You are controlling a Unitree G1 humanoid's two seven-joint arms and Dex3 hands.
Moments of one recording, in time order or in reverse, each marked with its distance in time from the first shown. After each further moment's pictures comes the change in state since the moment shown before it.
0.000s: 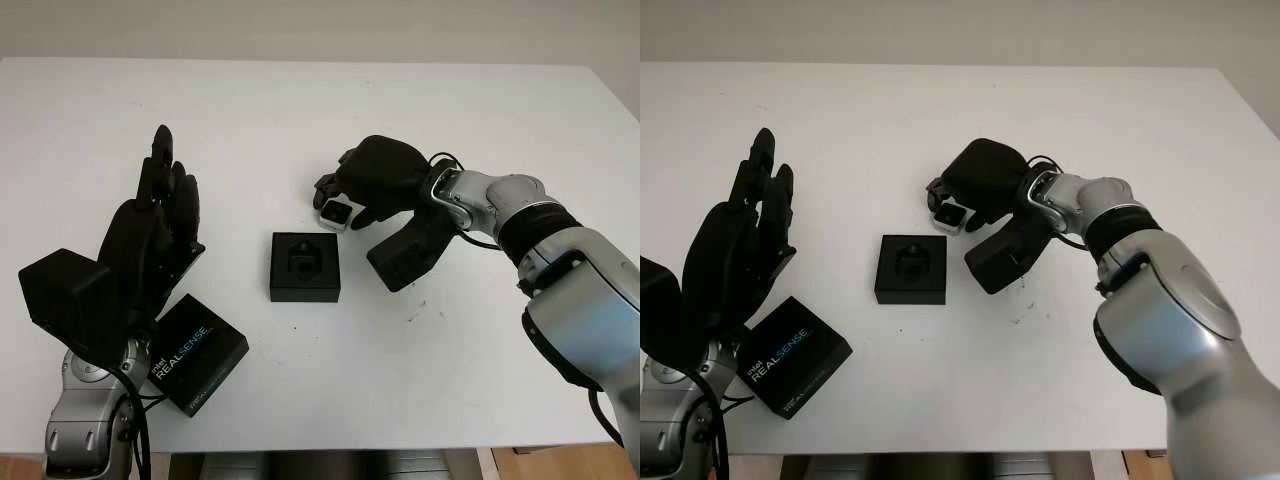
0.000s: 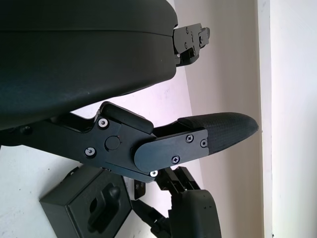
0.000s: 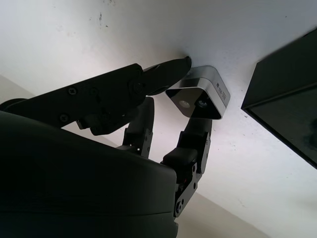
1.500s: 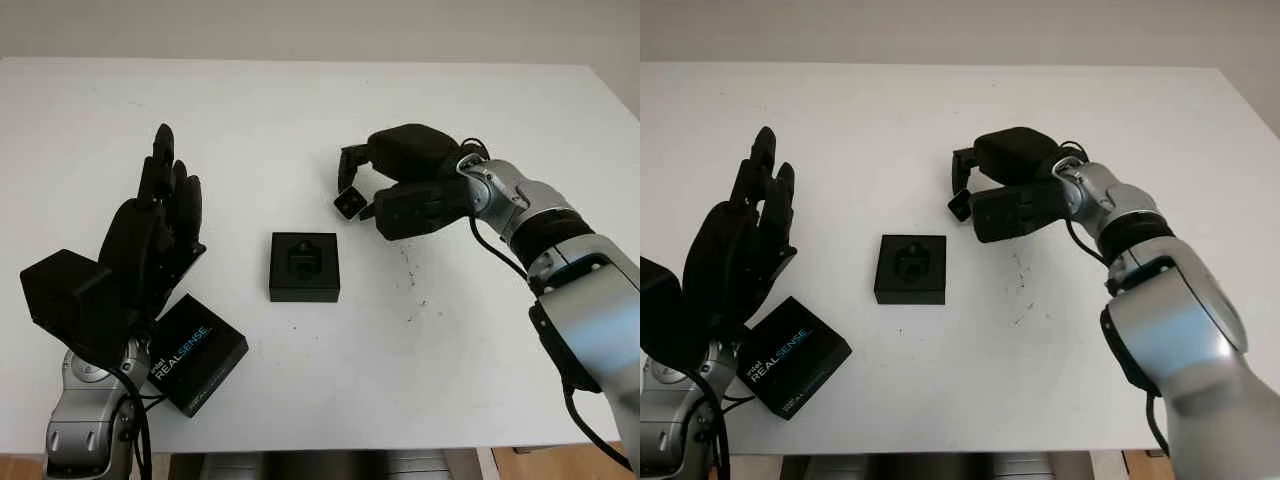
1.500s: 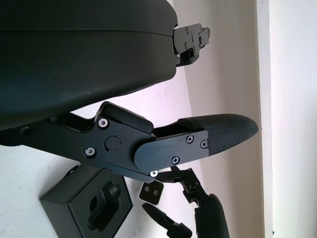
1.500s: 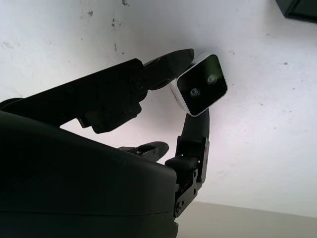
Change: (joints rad) left arm 0.000 -0.002 -0.004 0.001 0.002 -0.006 -0.011; right arm 0.040 -0.013 -0.324 0.008 0.381 0.151 0.475
